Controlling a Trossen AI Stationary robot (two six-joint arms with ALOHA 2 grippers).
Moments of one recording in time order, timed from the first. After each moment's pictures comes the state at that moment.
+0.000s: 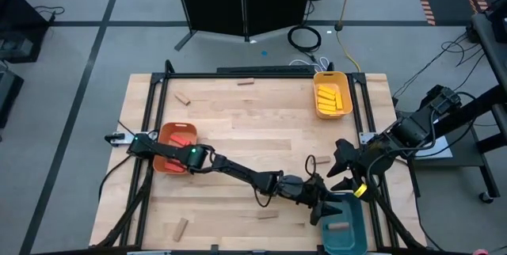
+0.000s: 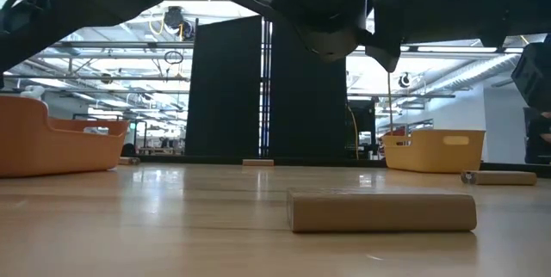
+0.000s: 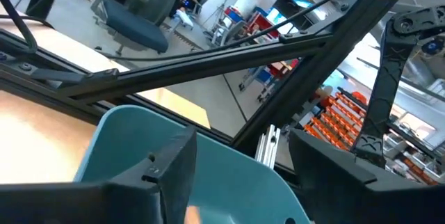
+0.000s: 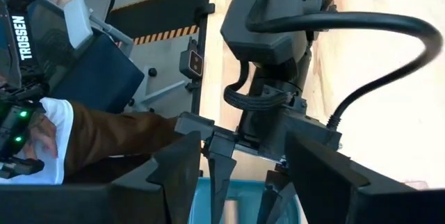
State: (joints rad) left arm -0.29 2.76 2.28 0.54 0.04 -0.62; right arm 0.64 1.06 1.24 -0.91 0.08 0.74
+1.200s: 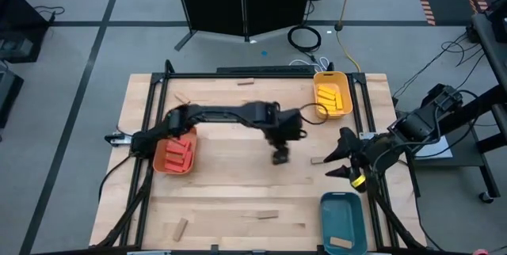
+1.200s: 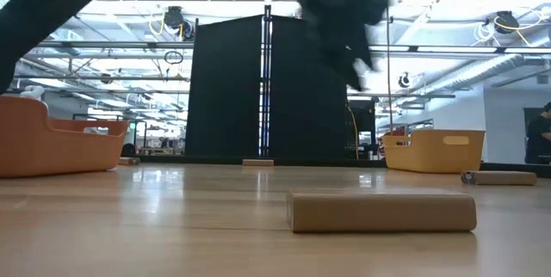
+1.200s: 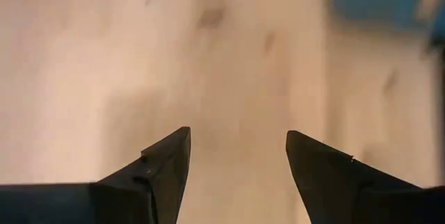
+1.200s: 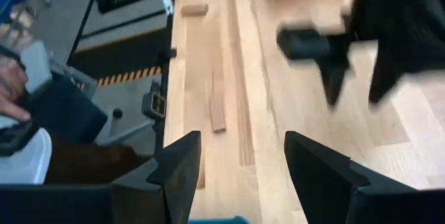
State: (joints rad) left arm 0.03 2.35 2.28 -1.02 0.28 -0.08; right arm 0.64 1.02 1.24 -0.92 0.30 0.74
